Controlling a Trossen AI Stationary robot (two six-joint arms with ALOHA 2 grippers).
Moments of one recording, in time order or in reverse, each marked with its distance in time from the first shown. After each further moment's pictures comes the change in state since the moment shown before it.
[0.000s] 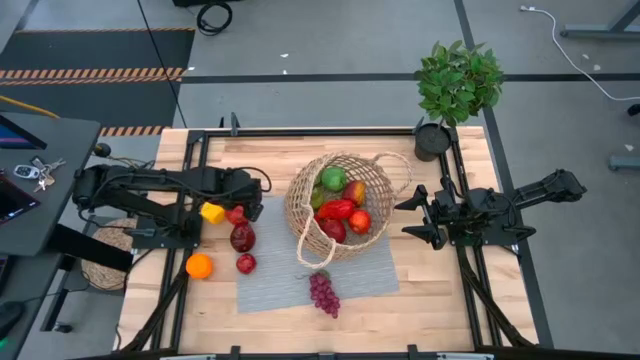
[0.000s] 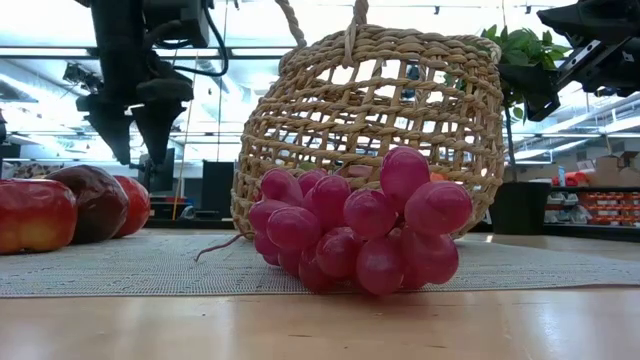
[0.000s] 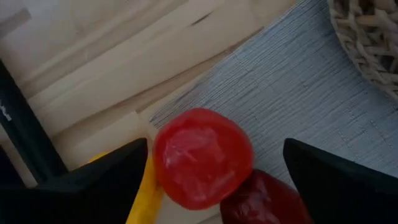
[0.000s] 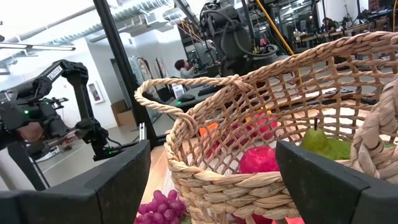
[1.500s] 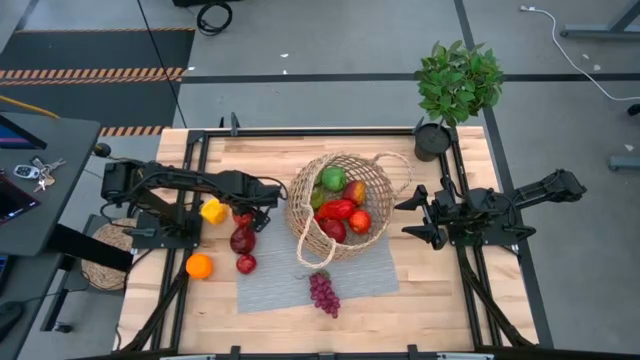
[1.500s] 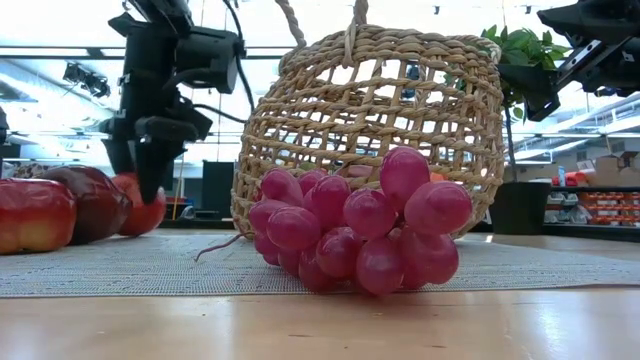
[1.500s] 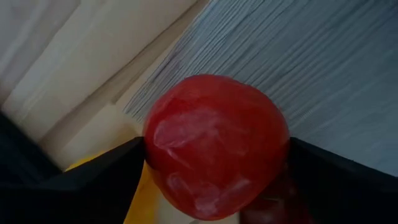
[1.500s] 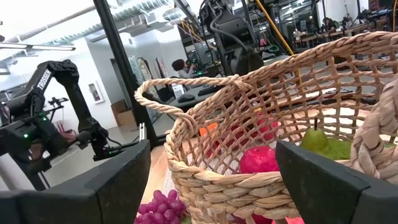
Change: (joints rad) left arm 0.009 0.264 0.042 0.007 0.112 0.184; right arm 0.000 0.000 0.000 0.000 0.000 0.000
